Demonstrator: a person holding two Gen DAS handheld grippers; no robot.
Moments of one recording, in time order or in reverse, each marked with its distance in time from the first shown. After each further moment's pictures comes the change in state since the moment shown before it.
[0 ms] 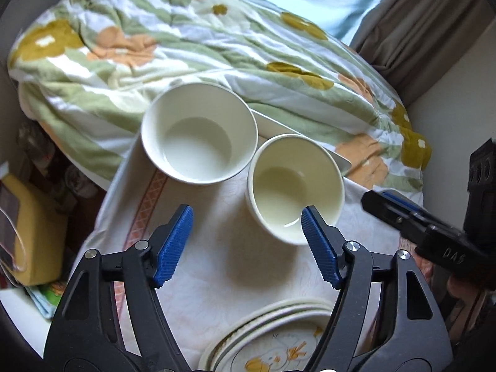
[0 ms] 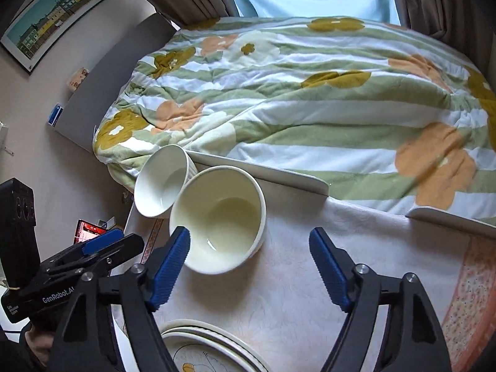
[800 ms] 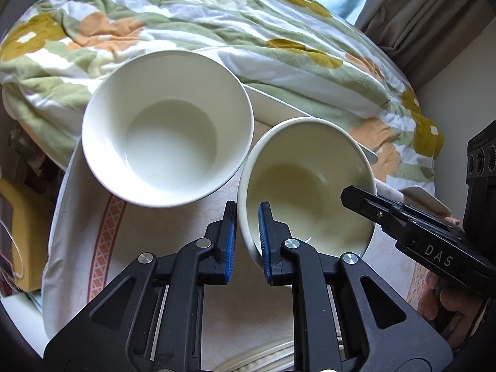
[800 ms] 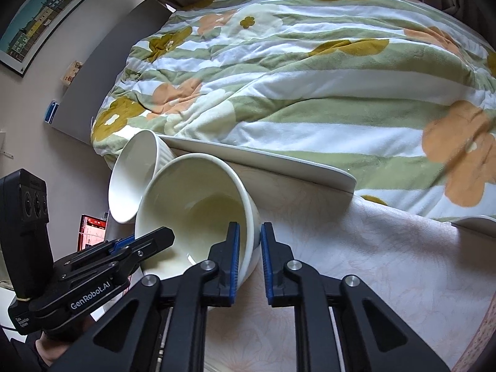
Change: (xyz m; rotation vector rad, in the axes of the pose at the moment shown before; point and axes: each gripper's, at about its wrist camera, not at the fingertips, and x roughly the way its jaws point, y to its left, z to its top) left arm 0.057 -0.015 0.010 0.052 0.066 0.032; right arm 0.058 -0.018 0.011 0.023 0.080 0.058
